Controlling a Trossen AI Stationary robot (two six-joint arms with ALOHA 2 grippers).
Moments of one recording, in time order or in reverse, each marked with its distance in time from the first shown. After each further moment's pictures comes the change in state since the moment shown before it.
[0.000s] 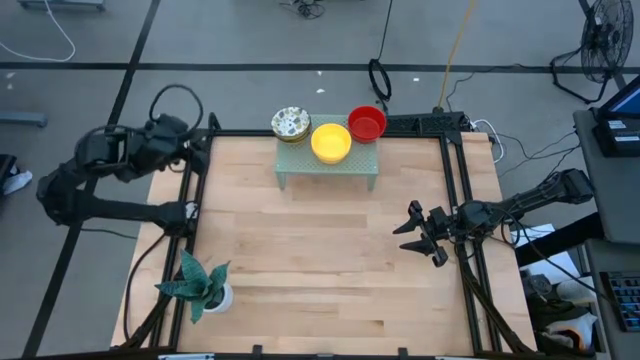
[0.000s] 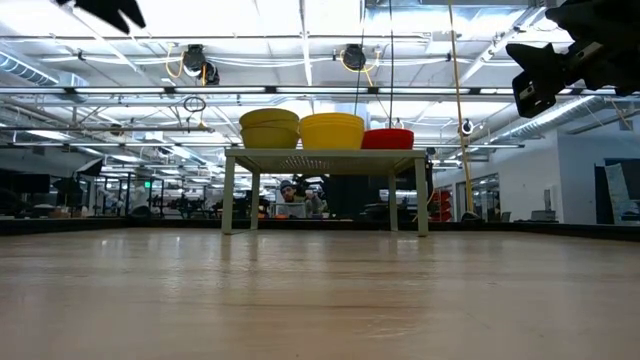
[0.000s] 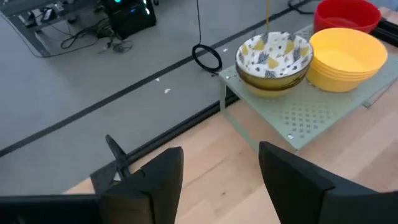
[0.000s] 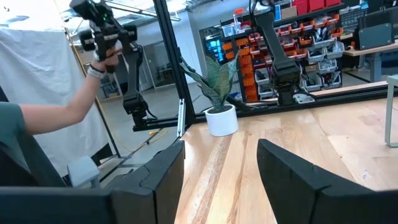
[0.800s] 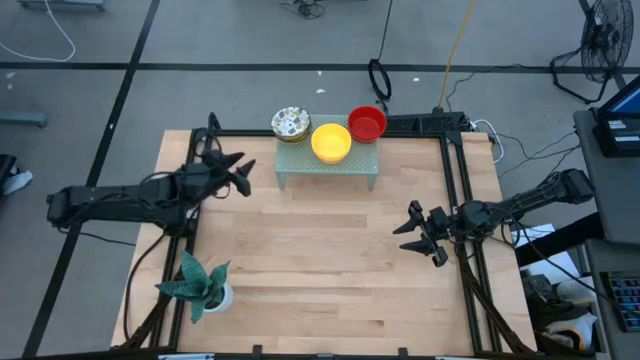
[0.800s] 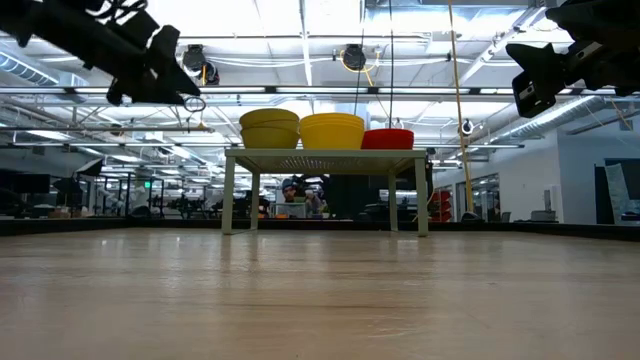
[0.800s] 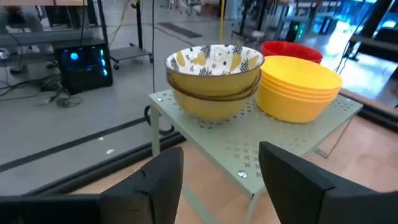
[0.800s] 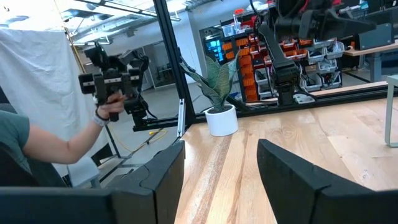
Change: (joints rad) left arm -0.058 -0.205 -0.920 1.208 -0.014 0.156; right arm 0.000 0.000 0.000 0.000 0.000 0.000
